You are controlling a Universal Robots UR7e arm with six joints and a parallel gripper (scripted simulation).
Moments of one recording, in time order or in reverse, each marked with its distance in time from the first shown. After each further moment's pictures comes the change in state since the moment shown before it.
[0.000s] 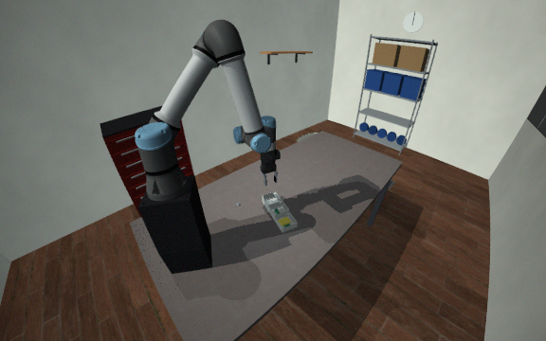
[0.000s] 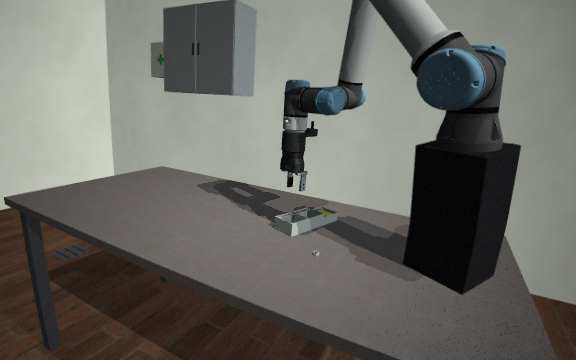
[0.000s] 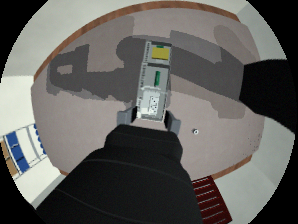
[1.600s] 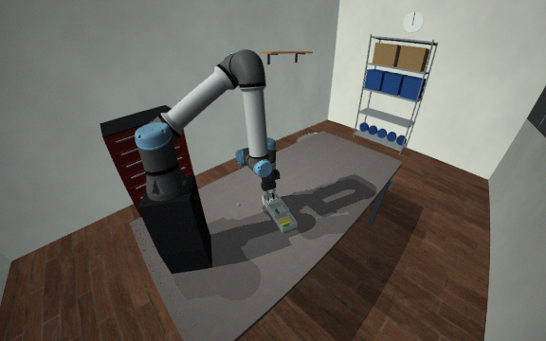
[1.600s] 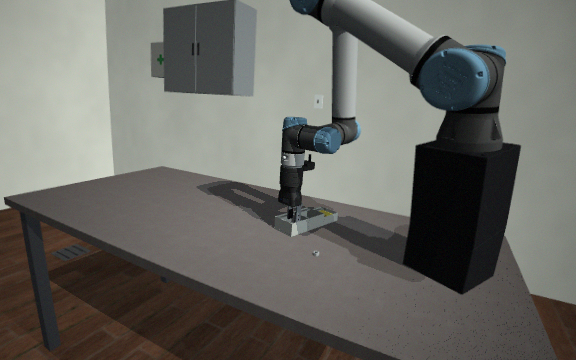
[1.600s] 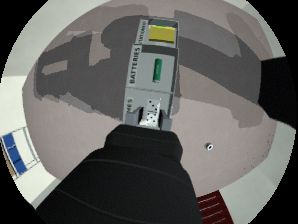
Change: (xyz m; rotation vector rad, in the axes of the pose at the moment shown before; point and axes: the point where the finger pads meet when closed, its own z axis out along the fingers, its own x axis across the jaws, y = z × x) arm 0.000 0.000 0.111 0.000 0.001 0.000
